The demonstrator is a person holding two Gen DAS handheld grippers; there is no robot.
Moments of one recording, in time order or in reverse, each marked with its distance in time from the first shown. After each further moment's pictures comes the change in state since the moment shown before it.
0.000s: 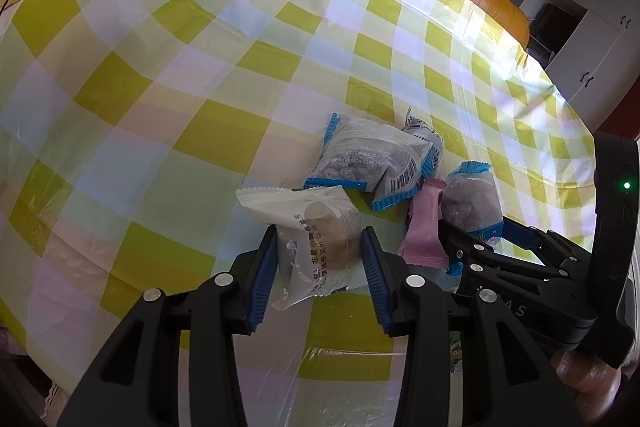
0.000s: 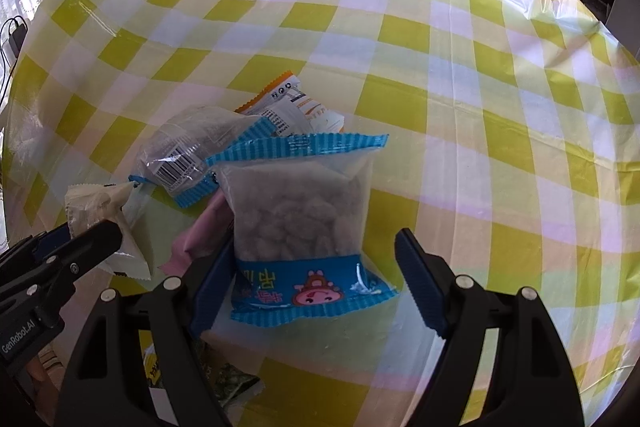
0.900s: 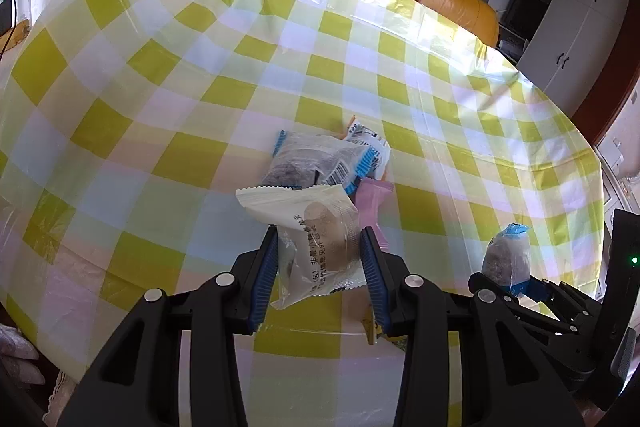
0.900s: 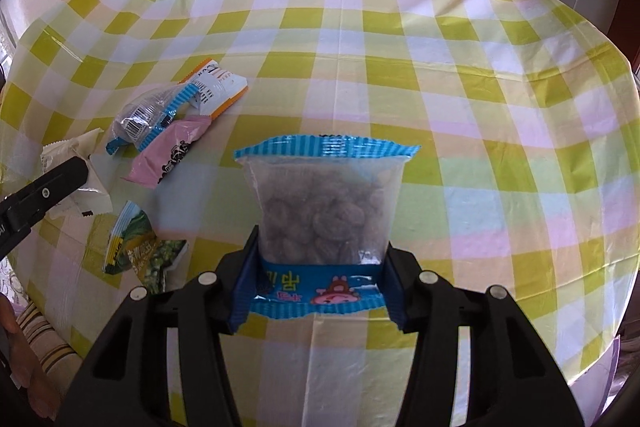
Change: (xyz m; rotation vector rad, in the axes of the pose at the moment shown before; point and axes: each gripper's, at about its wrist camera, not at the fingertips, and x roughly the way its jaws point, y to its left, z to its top) left arm -0.034 -0.041 -0.013 0.121 -0.071 -0.029; right arm -0.063 -0.045 -0.074 0.185 -0.039 -0.134
